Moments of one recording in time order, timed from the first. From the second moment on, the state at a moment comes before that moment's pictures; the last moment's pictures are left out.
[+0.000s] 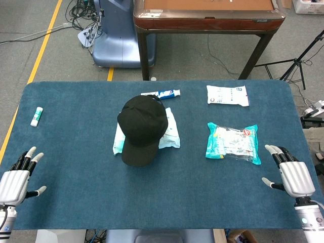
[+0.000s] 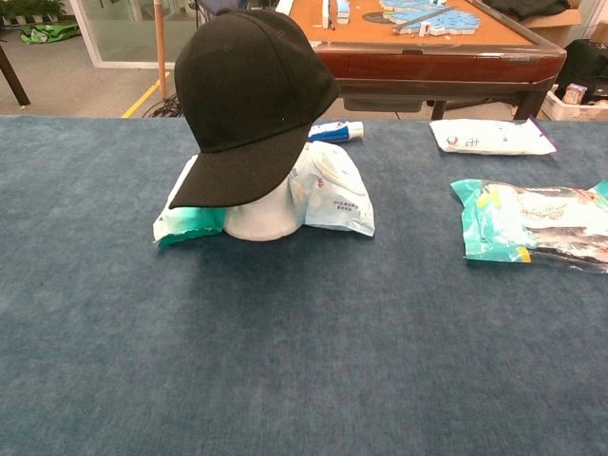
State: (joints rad) left arm -0.12 -1.14 -0.04 -1.61 1.46 1.42 0.15; right arm 0.12 -1.13 0.04 -1.59 -1.51 1.42 -0.08
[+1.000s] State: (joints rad) left arm -0.19 -1.23 -0.01 -1.61 1.67 1.43 0.26; right arm 0.08 -1.10 0.04 -1.60 -1.54 1.49 -0.01
